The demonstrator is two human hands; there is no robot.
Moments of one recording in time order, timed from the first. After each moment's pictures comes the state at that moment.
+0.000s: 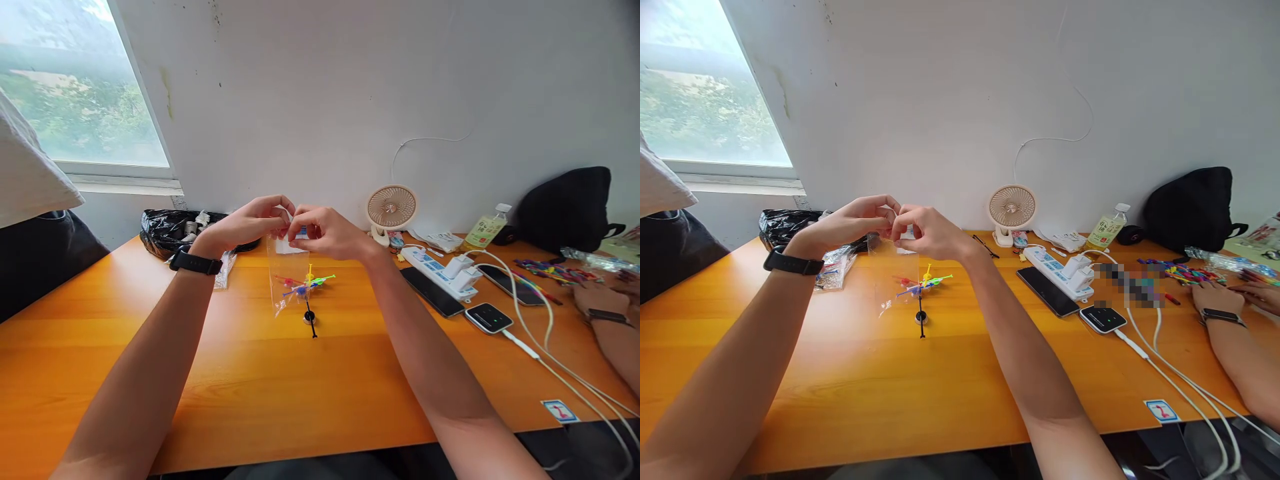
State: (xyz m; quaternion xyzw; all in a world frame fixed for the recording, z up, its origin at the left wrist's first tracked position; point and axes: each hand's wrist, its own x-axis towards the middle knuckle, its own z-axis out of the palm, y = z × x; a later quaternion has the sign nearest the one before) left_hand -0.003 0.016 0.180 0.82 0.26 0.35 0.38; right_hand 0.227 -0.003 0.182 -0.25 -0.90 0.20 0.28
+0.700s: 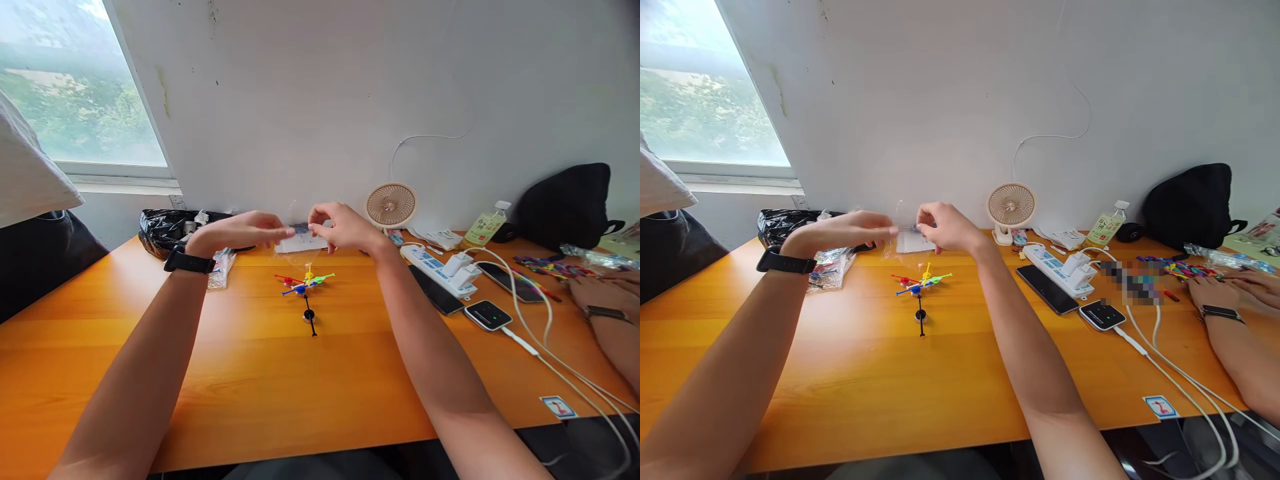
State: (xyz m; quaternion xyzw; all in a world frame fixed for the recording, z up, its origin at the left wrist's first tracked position) left_hand -0.015 0.025 0.174 0.83 0.42 0.21 0.29; right_hand 0.248 0.006 0.182 -0.43 -0.83 0.22 0.28
